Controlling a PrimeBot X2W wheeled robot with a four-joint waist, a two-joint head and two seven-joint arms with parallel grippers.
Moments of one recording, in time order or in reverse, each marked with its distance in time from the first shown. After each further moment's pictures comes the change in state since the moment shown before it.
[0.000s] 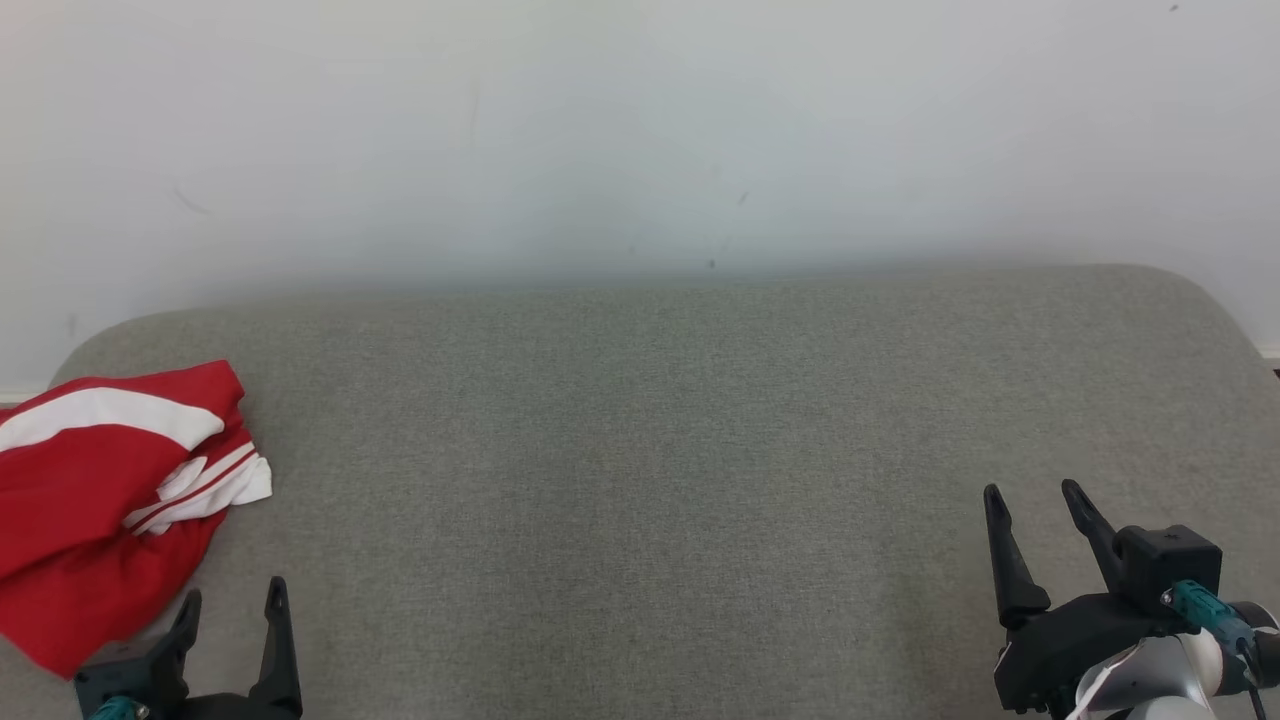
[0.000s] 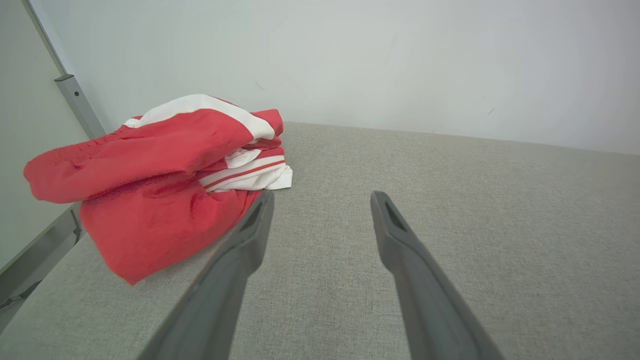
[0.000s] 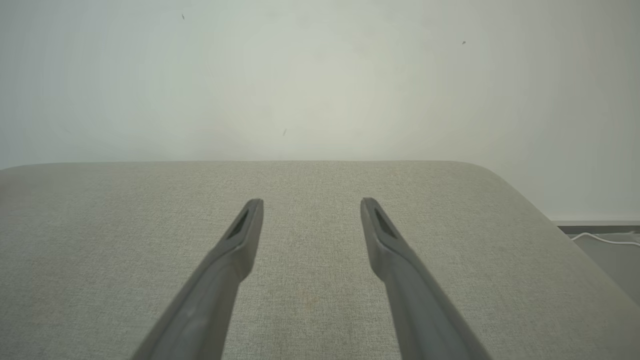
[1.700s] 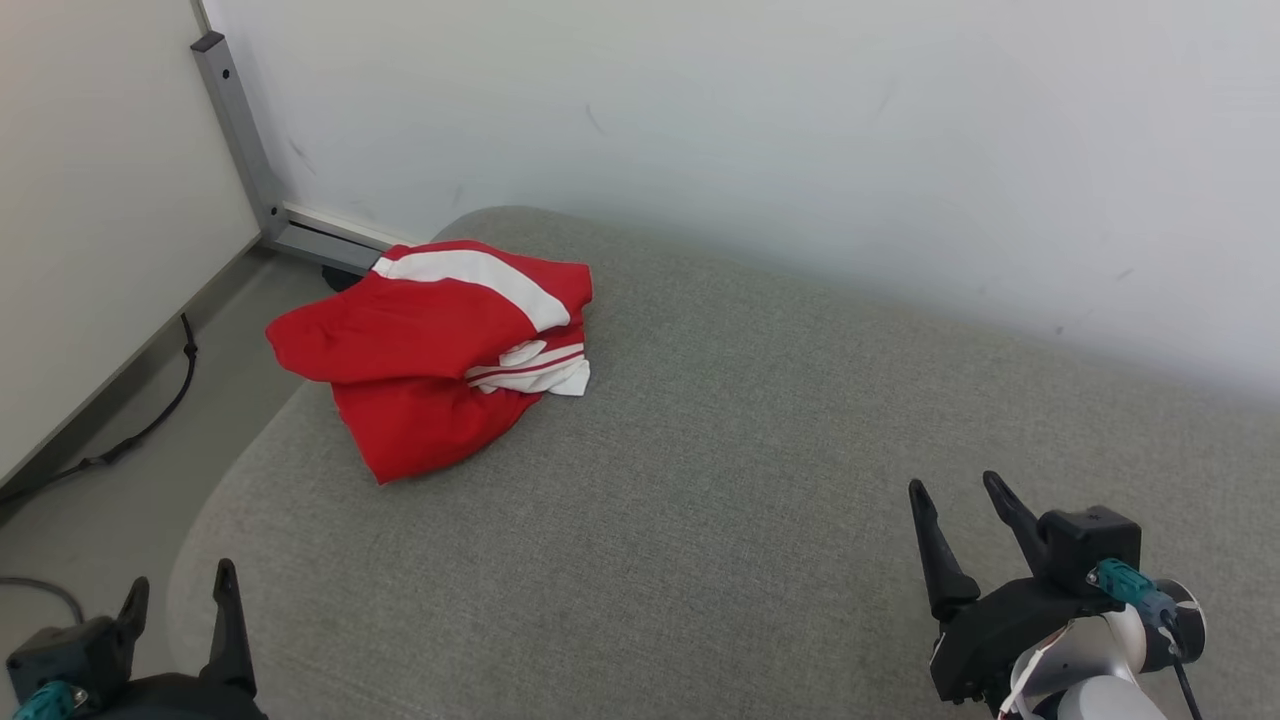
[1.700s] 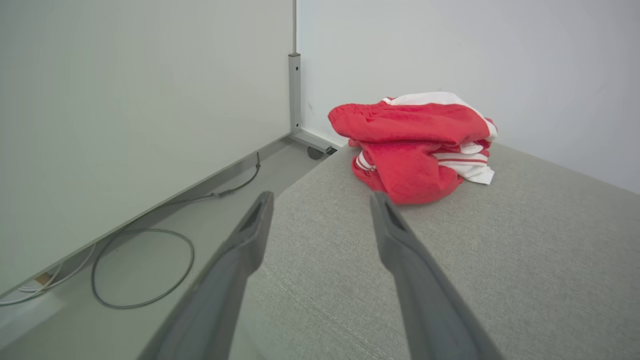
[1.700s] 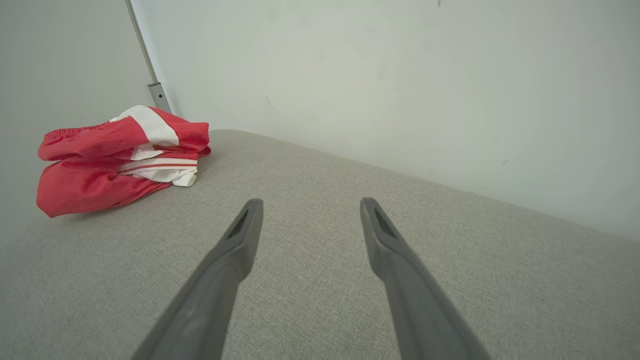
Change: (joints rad) left arm -0.015 0.007 0.067 -0.026 -0.007 0.000 0.040; right arm -0.069 0.053 0.076 0.055 0.008 0.019 0.016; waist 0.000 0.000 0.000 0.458
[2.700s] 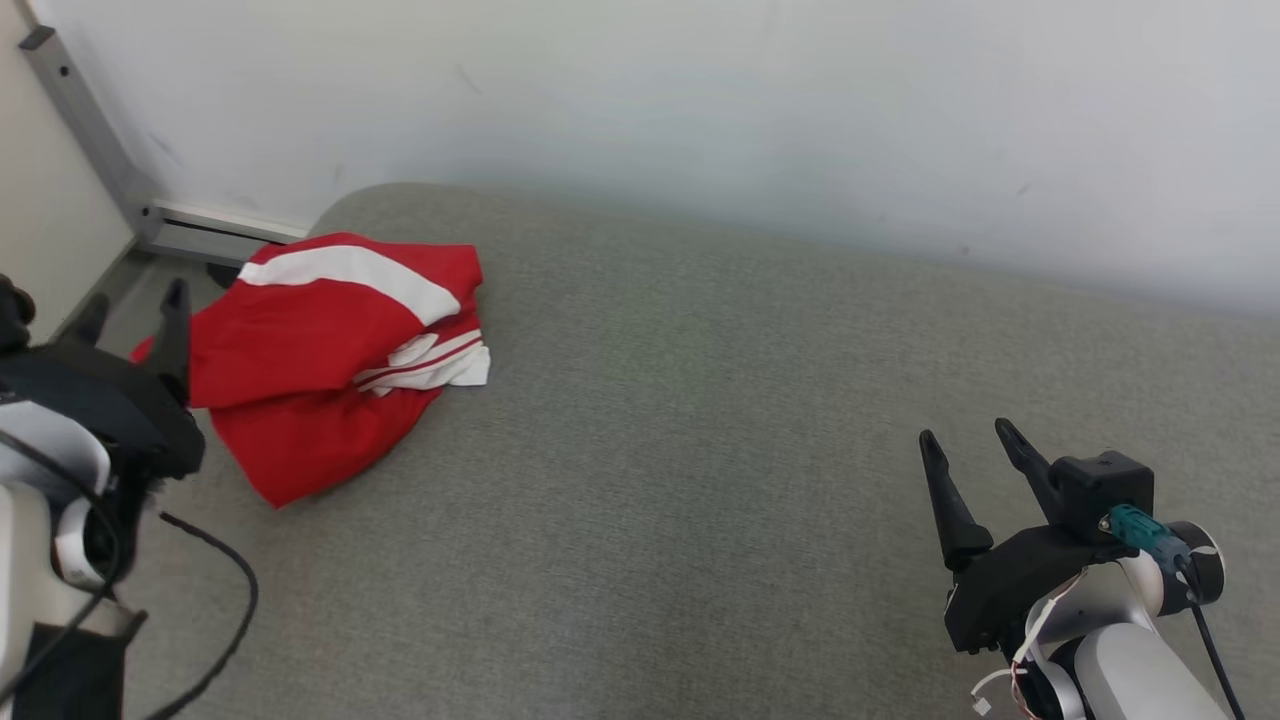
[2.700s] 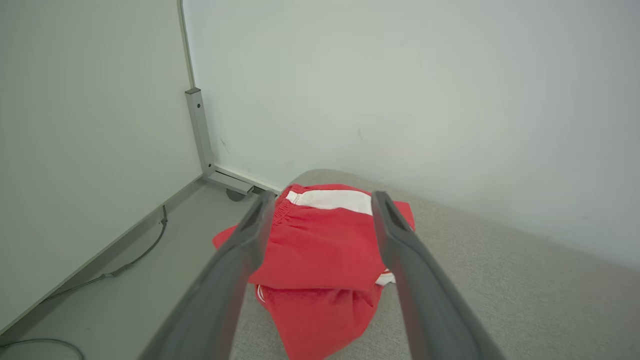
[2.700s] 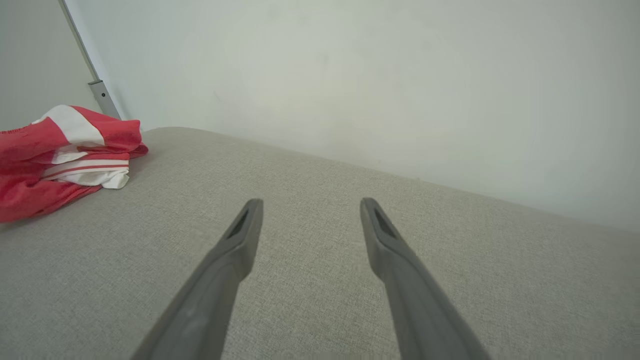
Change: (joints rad) left arm -0.601 0.086 -0.002 0.391 -0.156 -0.179 0.164; right arm -0.083 -0.035 0.004 0.015 -0.010 0.019 0.029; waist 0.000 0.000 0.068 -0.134
